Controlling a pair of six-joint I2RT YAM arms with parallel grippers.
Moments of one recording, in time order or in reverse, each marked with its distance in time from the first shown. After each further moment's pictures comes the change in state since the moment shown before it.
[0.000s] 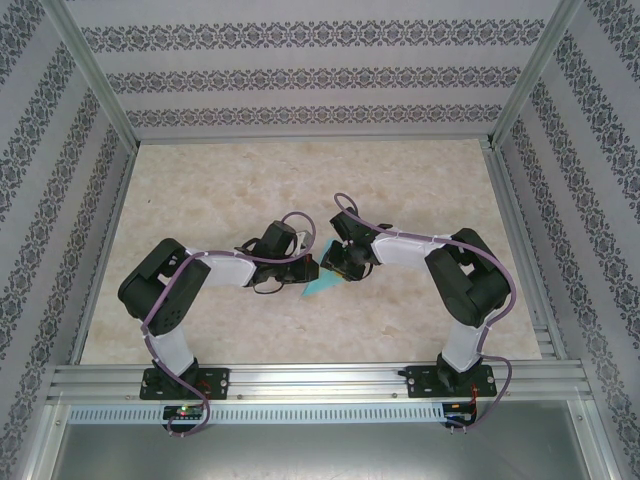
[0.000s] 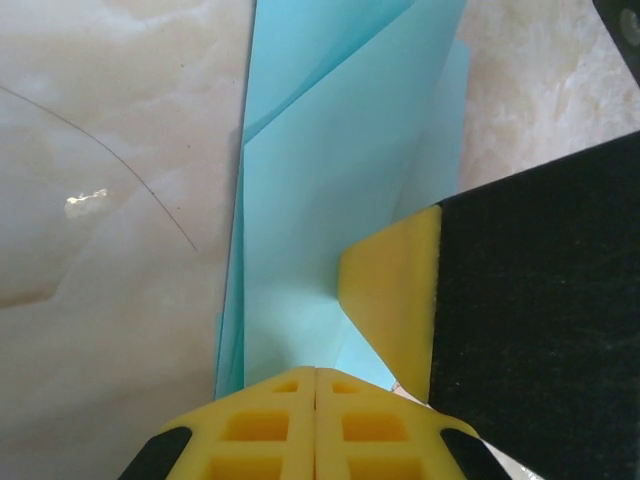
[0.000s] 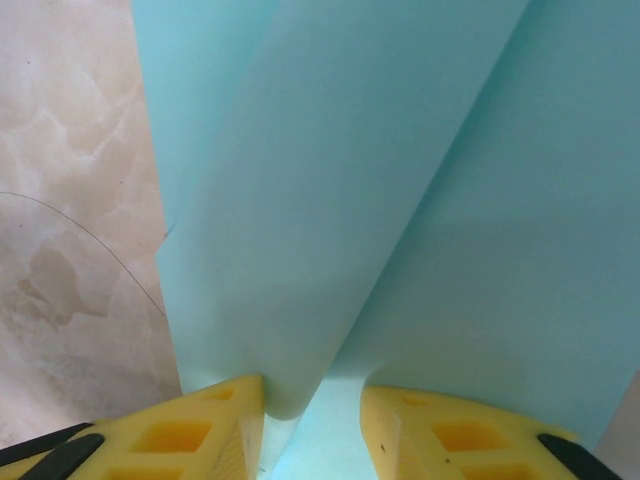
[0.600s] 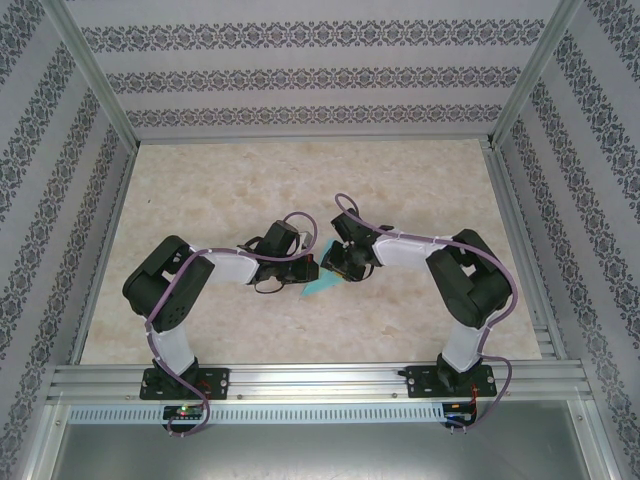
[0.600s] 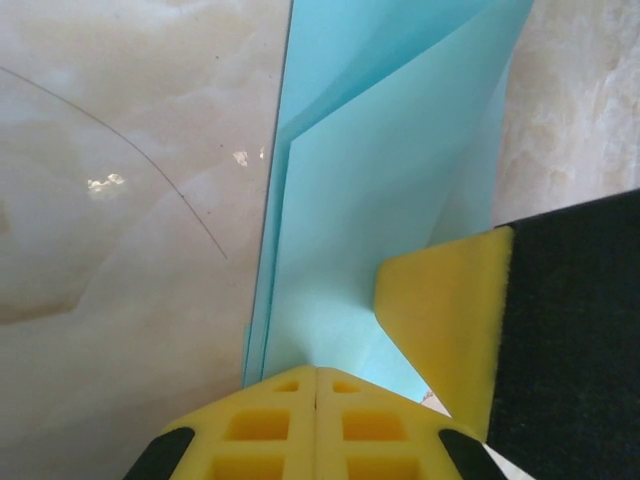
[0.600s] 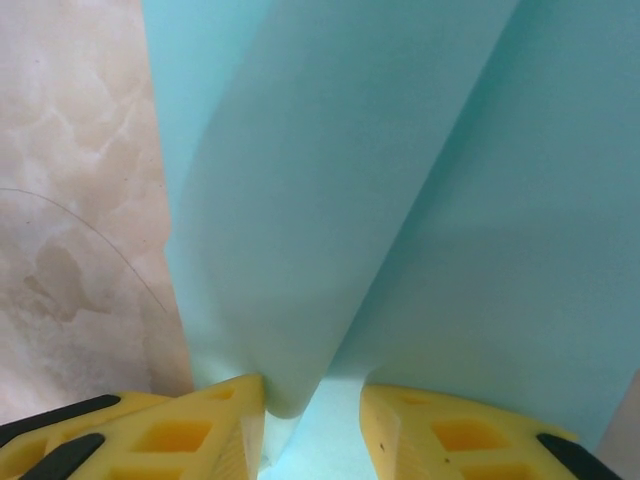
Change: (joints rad) left arm 0.000 0.029 0.030 -0.045 -0.017 0.003; right arm 0.000 -0.027 -0.027 0.041 -0.001 0.000
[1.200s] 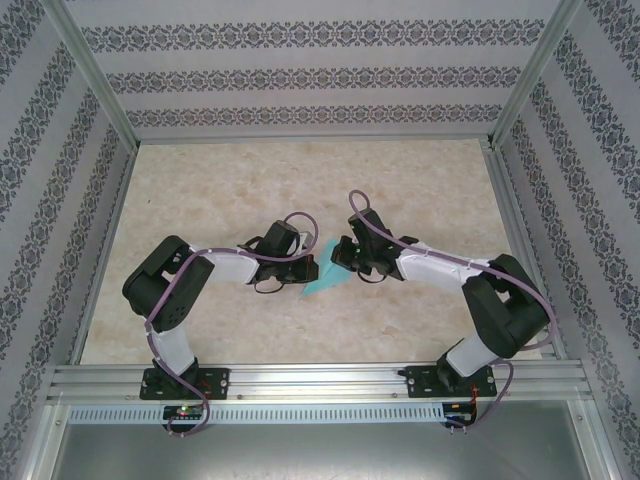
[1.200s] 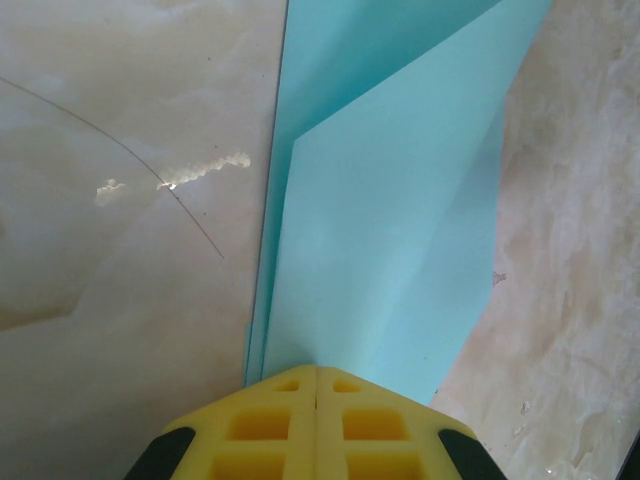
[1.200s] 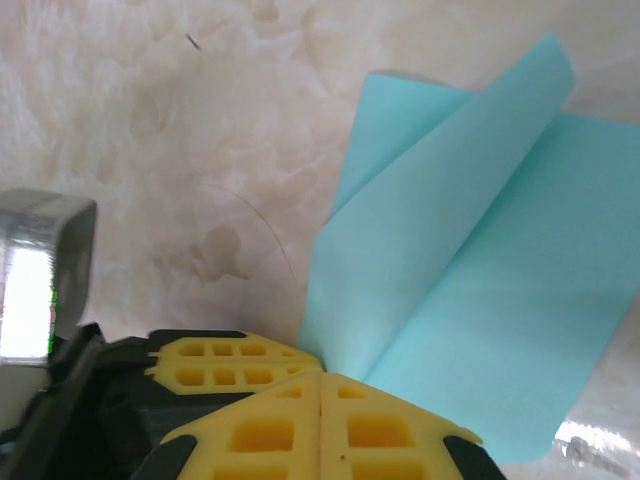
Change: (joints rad) left arm 0.000 0.000 0.002 -0.010 -0.003 0.032; right arm -0.019 -0.229 -0.160 0.194 0.015 -0.135
